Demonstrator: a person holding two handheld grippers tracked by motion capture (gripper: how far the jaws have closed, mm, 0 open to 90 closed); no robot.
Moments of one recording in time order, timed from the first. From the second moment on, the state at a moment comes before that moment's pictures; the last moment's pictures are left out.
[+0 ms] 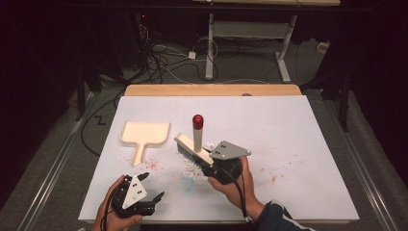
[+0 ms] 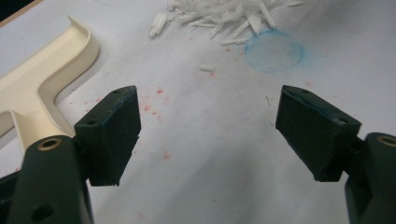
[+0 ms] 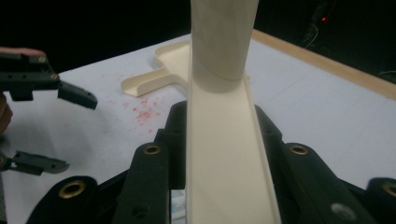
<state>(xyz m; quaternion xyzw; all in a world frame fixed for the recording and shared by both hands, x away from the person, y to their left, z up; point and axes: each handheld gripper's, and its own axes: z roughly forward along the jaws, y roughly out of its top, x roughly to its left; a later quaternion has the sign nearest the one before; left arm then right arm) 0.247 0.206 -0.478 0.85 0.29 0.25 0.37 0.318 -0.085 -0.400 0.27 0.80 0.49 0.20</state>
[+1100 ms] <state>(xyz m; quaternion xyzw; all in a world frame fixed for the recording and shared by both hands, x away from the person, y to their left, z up) 0.252 0.207 -0.480 0.85 0.29 0.25 0.36 0.373 -0.109 -0.453 0.24 0.84 0.44 0.22</state>
